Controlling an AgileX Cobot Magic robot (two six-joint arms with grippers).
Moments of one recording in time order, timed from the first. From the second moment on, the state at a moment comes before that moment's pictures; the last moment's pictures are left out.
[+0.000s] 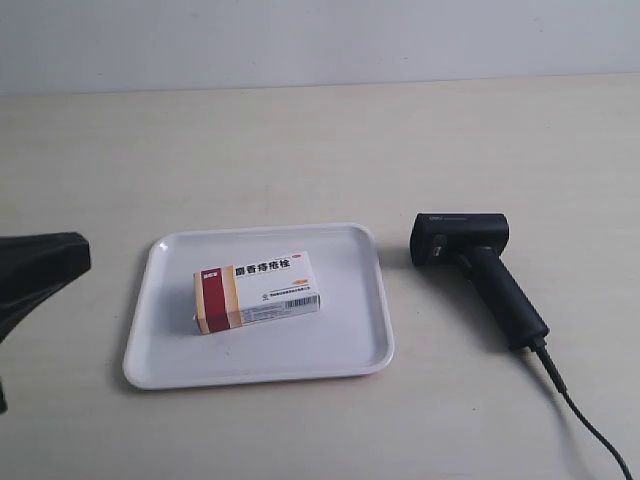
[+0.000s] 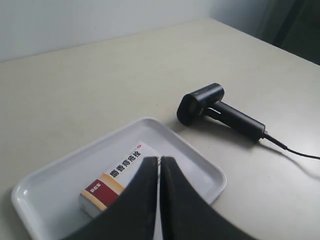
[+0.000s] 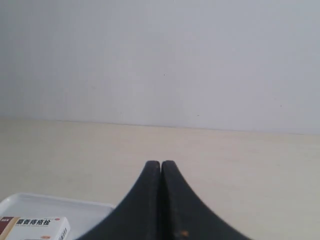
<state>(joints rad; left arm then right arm) -0.34 0.70 -0.22 -1.71 0.47 1.74 0.47 0.22 -0.22 0.00 0.19 0.11</state>
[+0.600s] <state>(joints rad) -0.31 0.33 -0.13 -1.73 0.19 2.01 0.47 0.20 -0.22 0.00 0.20 0.11</state>
